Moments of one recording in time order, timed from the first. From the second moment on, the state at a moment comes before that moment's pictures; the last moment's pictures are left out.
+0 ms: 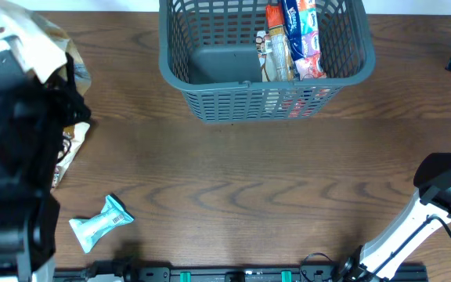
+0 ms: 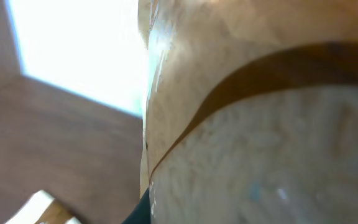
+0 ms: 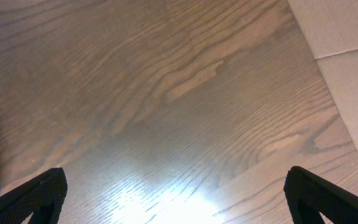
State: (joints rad) left arm 0.02 0.98 1.43 -0.70 -0.01 -0.35; right arm -0.51 2.19 2.58 -1.56 0.12 0.00
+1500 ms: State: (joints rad) left arm -0.36 1.78 1.43 -0.23 0.27 -0.43; right arm -0.51 2.19 2.58 -1.56 0.12 0.00
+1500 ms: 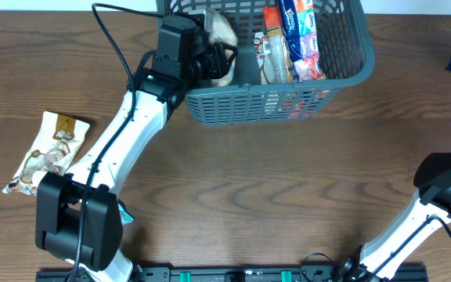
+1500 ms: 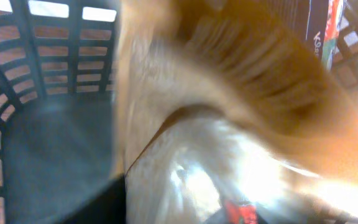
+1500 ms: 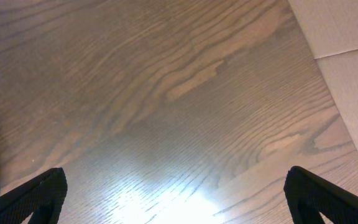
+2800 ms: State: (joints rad) left arm -0.25 1.51 1.82 -0.86 0.21 -0.05; right arm -0.51 2.19 2.58 -1.56 0.12 0.00
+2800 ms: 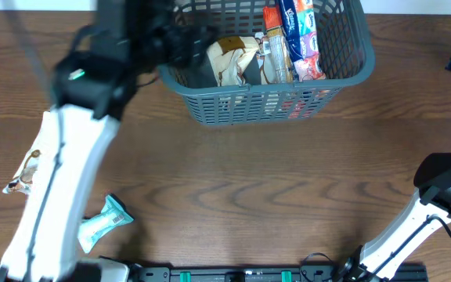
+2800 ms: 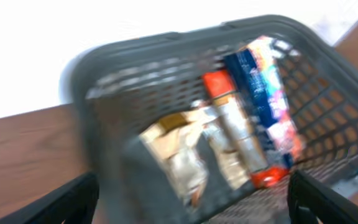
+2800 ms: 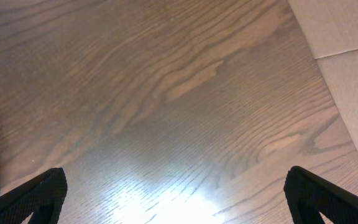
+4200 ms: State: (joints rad) left arm 0.36 1.56 1.55 -1.28 -0.20 -1.49; right arm -0.51 2.19 2.58 -1.56 0.12 0.00
